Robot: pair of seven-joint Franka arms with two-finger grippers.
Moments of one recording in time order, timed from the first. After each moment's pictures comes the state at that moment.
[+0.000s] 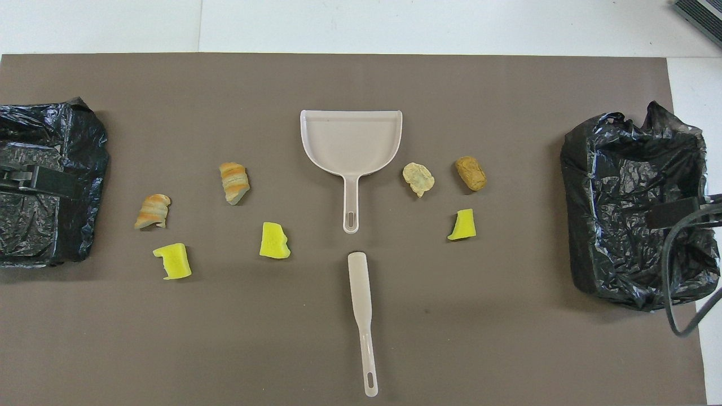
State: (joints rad) left arm -0.08 -0.02 0.06 -1.61 -0.02 1.60 0.11; right arm 0.10 -0.11 -0.11 -1.60 -0.03 1.47 -0.05
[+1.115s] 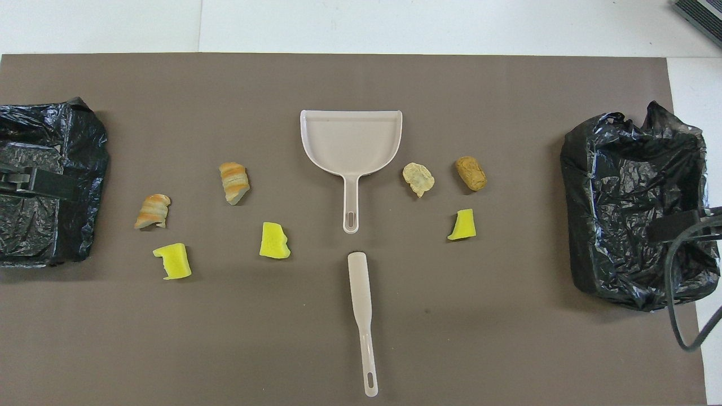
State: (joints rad) left arm -0.08 -0.03 0.06 -1.61 -0.02 1.58 0.11; right arm 0.10 -0.12 -0.11 -1.61 -0.04 1.42 -0.06
